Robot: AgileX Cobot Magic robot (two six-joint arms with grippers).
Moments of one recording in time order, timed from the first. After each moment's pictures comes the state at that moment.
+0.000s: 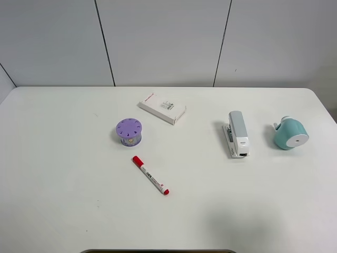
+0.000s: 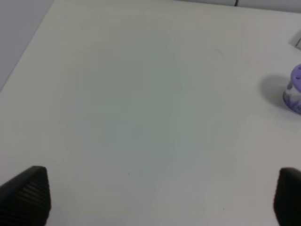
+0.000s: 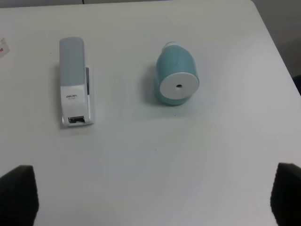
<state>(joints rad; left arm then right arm) -0.01 -0.01 -0.51 0.05 1.06 -0.07 -0.05 0.00 -0.50 0.00 1.07 -0.01</state>
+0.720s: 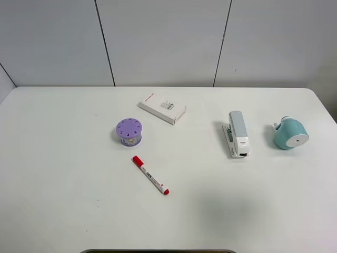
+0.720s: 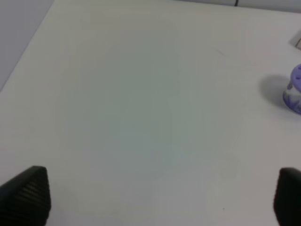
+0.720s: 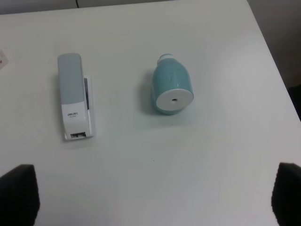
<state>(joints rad) -0.01 -0.01 -0.51 0.05 1.06 -0.07 -0.05 0.33 -0.74 -0.02 1.07 0.03</state>
